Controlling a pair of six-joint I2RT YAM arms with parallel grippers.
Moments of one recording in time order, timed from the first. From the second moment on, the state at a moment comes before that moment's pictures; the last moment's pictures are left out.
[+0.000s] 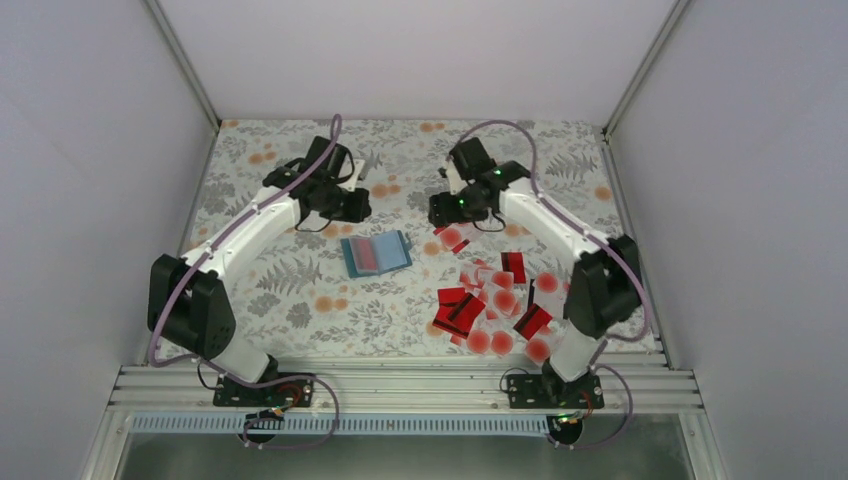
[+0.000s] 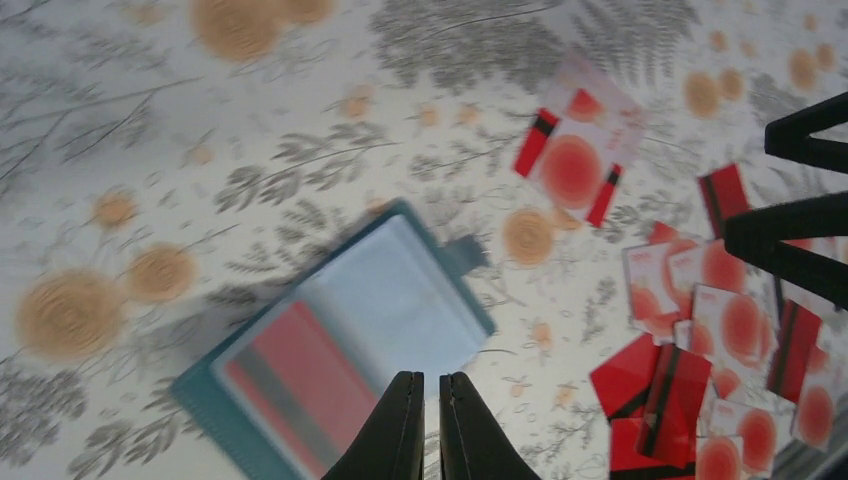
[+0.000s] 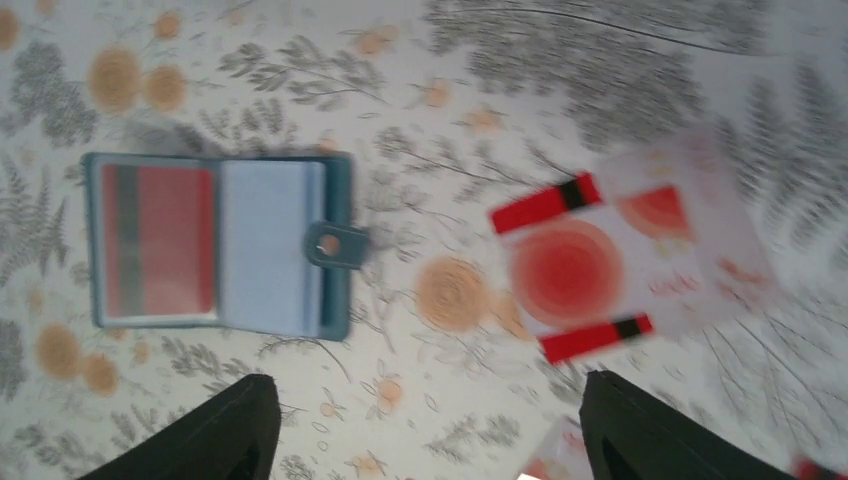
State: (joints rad) left arm -0.39 1.55 1.31 -0.77 0.28 -0.28; right arm 0.54 1.79 1.52 -0.86 -0.22 0.27
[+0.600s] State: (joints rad) left arm -0.62 1.55 1.31 -0.58 0.35 -0.15; right arm 0.42 1.39 1.02 -0.84 0.07 0.48
